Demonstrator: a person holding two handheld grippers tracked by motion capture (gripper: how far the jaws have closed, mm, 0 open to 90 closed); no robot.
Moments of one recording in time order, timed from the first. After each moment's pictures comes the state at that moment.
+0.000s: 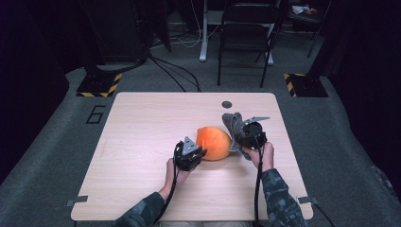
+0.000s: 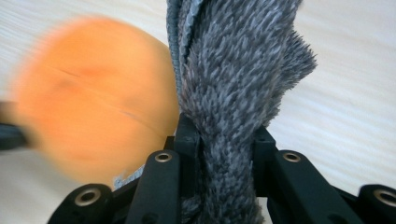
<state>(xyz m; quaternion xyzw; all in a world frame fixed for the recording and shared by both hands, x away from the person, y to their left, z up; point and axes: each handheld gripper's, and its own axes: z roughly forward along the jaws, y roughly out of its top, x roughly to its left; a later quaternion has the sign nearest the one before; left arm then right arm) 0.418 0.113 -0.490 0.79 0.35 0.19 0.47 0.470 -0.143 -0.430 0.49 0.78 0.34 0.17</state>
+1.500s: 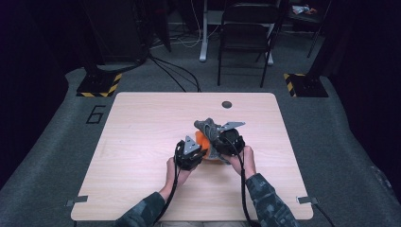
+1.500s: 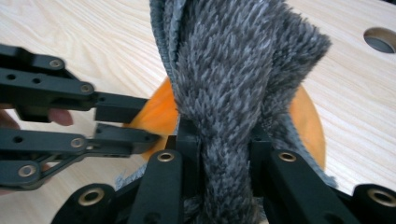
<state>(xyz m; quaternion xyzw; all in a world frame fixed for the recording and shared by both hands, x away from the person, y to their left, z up) 0.417 0.109 -0.485 0.79 0.34 0.21 0.46 0.447 -0.075 -0.429 0.40 0.83 0.36 0.16</state>
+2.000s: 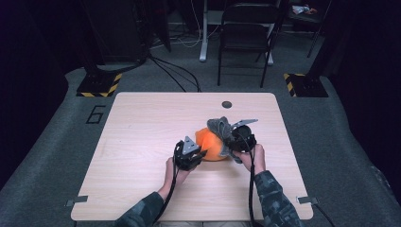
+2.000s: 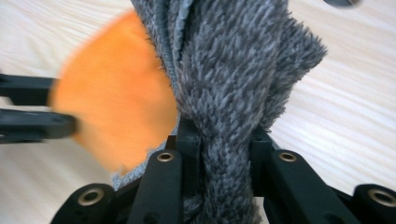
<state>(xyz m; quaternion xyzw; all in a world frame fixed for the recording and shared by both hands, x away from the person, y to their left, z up) 0.419 0.113 -0.487 0.80 0.34 0.19 0.46 0.465 -0.117 -0.441 0.46 0.81 0.34 0.15</state>
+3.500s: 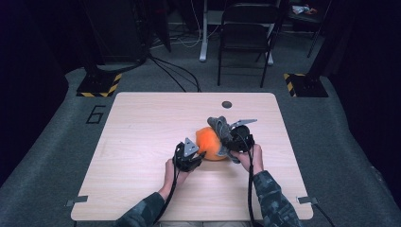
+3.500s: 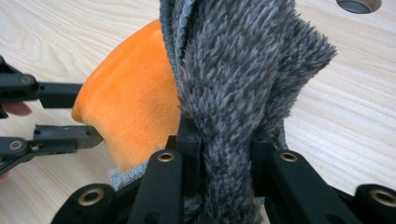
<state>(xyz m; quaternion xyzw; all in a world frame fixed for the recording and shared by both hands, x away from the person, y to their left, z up) 0.417 0.113 -0.494 0.80 0.34 0.22 0.44 0.464 -0.109 -0.439 0.45 0.81 0.36 0.13</state>
